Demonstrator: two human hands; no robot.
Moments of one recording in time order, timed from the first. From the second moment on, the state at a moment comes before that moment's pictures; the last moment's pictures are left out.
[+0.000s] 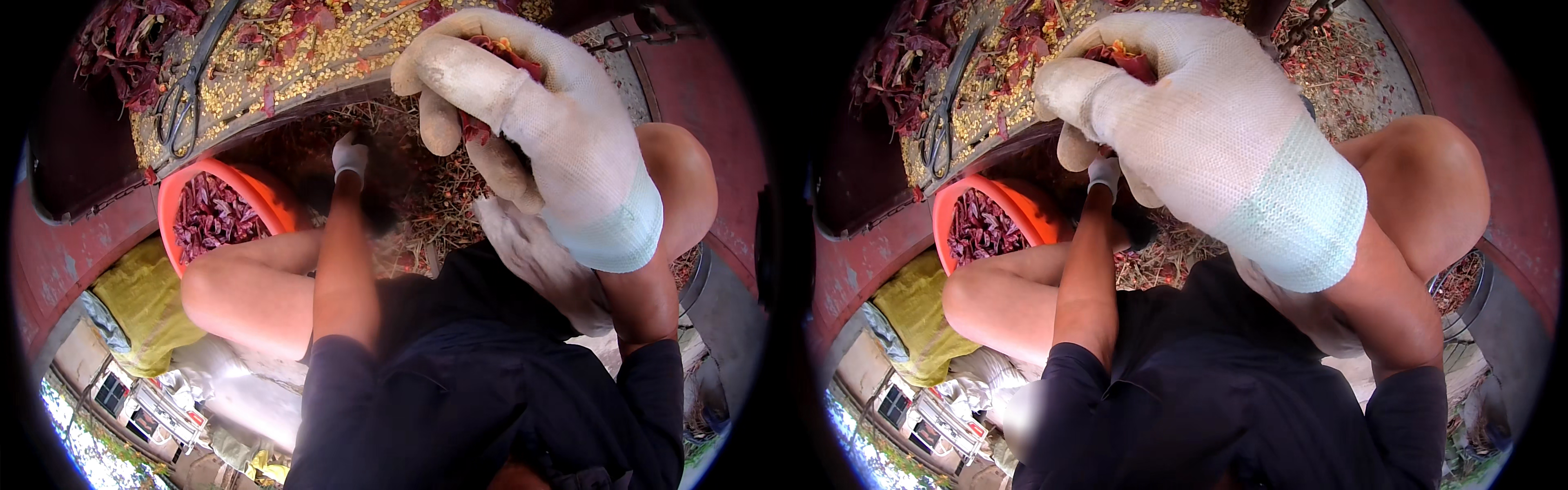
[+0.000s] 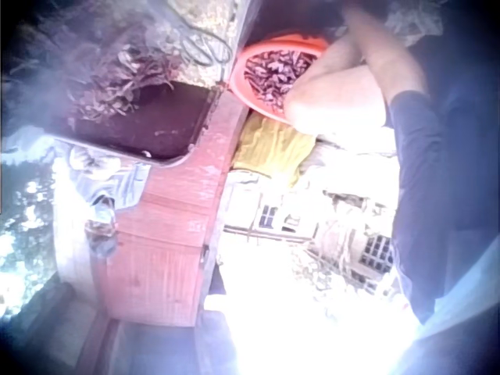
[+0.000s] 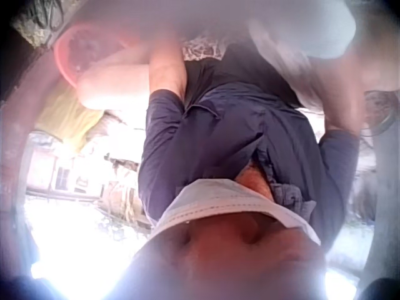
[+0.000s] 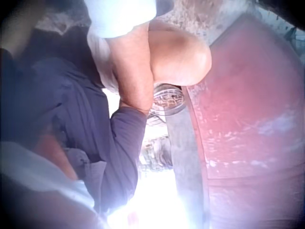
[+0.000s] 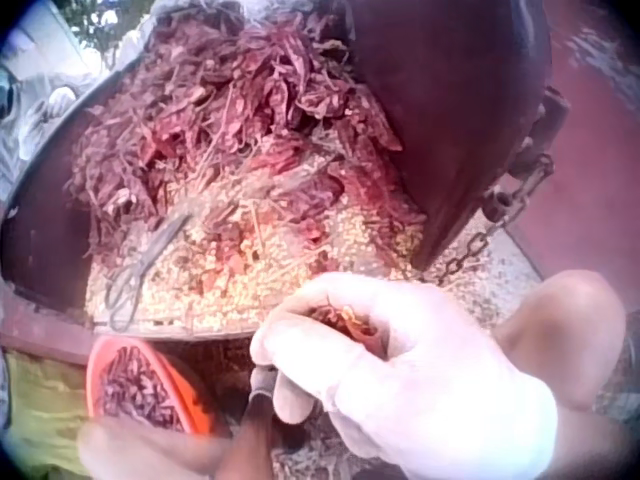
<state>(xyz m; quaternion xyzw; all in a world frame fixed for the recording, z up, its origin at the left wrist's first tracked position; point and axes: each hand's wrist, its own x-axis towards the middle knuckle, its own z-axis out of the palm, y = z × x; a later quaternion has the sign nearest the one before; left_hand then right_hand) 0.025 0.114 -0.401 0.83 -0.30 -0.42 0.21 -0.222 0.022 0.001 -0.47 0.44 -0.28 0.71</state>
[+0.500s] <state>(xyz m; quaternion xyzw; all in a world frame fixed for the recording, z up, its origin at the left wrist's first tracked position) 0.034 0.128 -0.420 0.78 -0.28 -0.45 0.34 -0.206 0.029 -0.005 -0.47 0.43 -0.28 0.72</state>
